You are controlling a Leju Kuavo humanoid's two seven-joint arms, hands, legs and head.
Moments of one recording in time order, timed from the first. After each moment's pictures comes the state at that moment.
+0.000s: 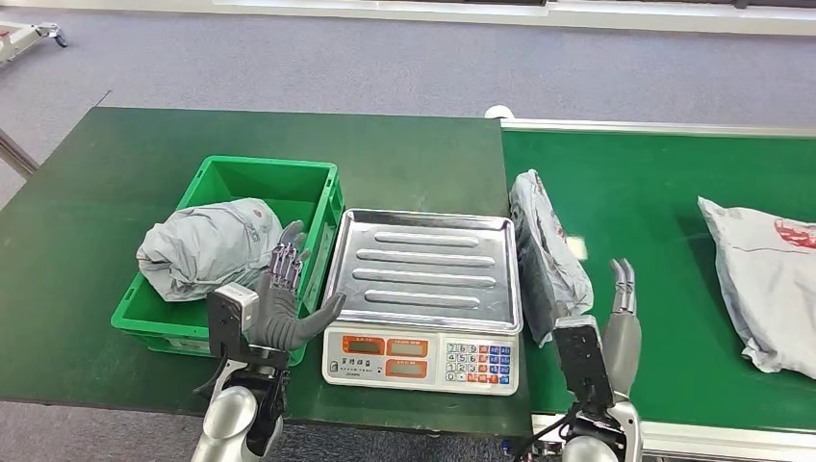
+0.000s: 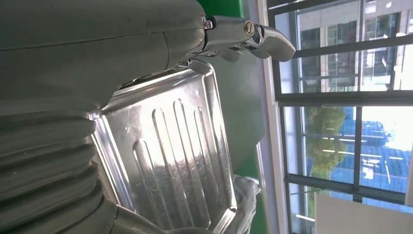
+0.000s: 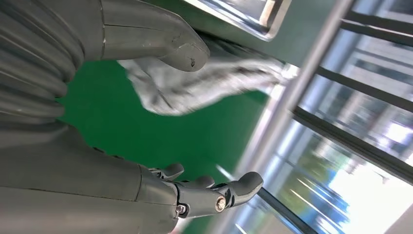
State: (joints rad) left arm -0.03 -0.20 -0.13 -1.39 -0.06 -0.10 -0.38; right arm 0.07 0.13 0.17 -1.60 0.58 -0.48 -0.11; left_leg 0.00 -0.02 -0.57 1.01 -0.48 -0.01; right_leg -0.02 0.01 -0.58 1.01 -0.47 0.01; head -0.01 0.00
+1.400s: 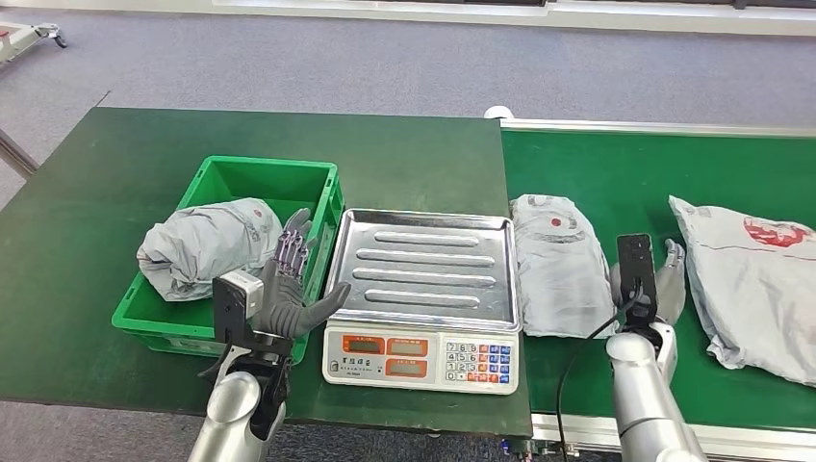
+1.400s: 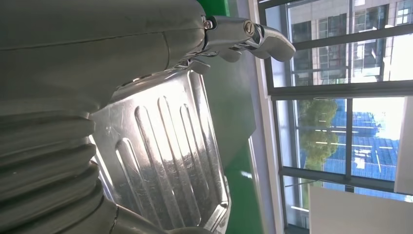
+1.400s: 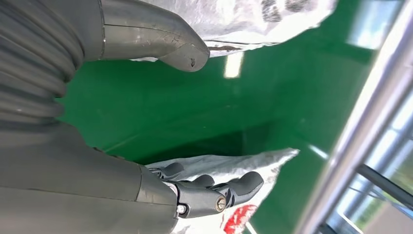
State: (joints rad) left arm -0.09 -0.20 -0.13 -1.35 -0.03 -0.12 -0.39; right arm -0.51 0.04 -0.17 -0.73 0.57 -0.52 -0.14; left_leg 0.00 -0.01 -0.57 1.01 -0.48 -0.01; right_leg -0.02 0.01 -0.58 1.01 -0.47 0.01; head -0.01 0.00
